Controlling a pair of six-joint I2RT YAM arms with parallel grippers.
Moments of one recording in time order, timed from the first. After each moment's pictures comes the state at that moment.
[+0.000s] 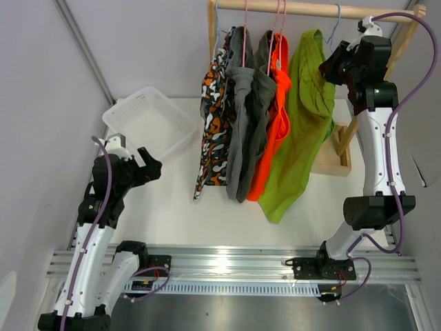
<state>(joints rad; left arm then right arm) -0.07 0.68 0.81 -0.59 0.04 -0.38 0.03 1.69 2.13 -0.68 -0.12 0.34</state>
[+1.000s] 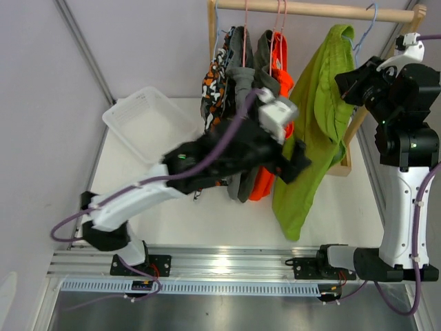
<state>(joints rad) -1.24 1.58 2.05 -0.62 -0.22 -0.24 0.03 1.29 1.97 -0.71 -0.18 0.37</state>
